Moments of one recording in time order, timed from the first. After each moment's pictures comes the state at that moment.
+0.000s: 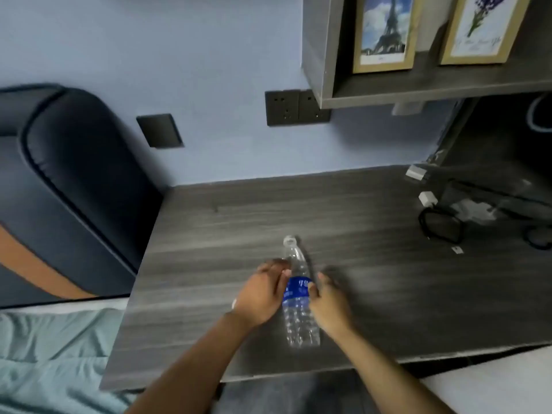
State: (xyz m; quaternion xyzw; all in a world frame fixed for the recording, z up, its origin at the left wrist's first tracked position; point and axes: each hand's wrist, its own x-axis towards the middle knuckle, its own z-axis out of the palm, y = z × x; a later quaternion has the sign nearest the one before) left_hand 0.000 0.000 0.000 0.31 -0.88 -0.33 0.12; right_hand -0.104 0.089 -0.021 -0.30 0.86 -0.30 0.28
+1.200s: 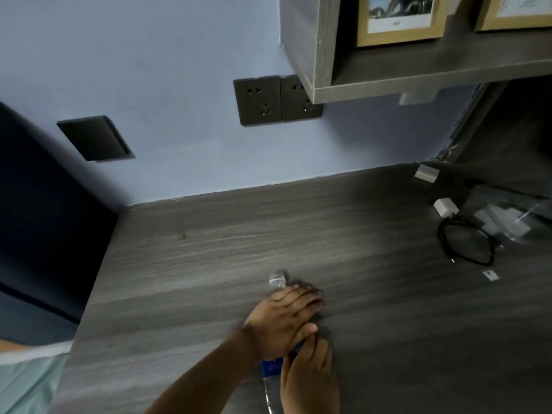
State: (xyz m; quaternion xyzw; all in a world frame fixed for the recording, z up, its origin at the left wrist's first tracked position) left_hand -0.081 -0.065 -0.088 0.06 -0.99 -0.09 -0.10; right_hand -0.080 0.049 -0.082 -0.32 0.92 -0.16 0.16
